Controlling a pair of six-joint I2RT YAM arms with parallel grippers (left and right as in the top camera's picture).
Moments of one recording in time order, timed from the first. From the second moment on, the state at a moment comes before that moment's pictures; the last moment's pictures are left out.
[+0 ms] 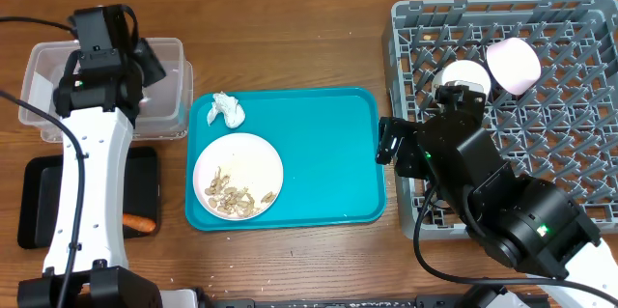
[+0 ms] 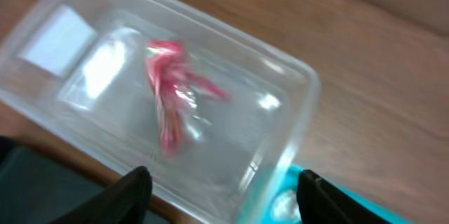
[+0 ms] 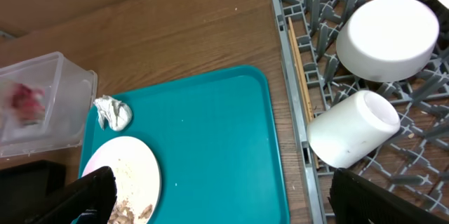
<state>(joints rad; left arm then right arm) 0.11 1.54 1.43 -0.76 -0.23 -0.32 0.69 1.06 1.28 -1.01 0.32 0.75</state>
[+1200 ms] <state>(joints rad) -0.22 1.79 1.51 -0.85 -0.33 -0.38 0.69 1.06 1.28 -1.01 0.32 0.75</state>
